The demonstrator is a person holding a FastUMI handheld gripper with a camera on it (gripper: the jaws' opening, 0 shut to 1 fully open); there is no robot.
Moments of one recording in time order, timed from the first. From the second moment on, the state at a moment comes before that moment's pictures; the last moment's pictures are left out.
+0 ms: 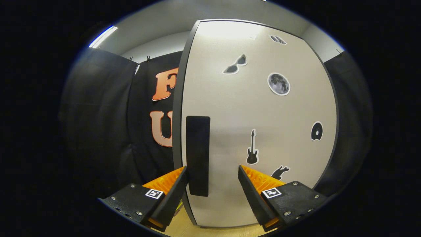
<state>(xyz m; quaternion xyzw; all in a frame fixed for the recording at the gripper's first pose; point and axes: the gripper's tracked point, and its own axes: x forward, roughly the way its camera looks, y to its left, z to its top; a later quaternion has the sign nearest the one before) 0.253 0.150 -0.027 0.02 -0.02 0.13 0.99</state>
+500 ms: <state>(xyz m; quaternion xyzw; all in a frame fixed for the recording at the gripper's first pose) 0.134 0.082 -0.036 -0.01 -0.01 0.07 1.00</state>
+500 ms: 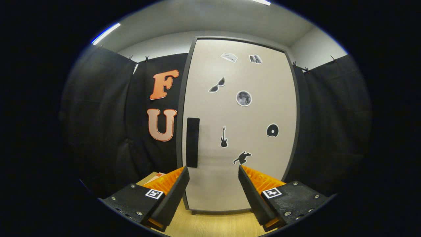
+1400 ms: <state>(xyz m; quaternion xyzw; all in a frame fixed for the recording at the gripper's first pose) 0.016 0.025 -0.060 0.00 0.02 0.01 1.00</state>
